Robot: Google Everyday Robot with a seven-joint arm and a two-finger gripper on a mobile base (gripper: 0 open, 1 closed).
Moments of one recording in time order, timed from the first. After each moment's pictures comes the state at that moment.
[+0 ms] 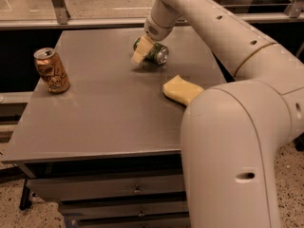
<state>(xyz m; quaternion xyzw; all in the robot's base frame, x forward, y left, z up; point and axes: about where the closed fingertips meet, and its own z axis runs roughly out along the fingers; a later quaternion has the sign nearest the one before) 0.787 0.006 0.849 -0.49 0.83 0.05 0.26</state>
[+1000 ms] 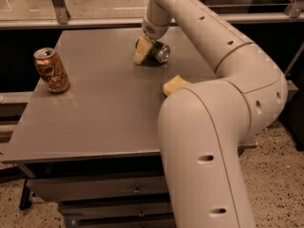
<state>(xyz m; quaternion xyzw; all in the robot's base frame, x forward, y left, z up) 0.810 0.004 0.836 -0.51 0.83 0.01 0.23</state>
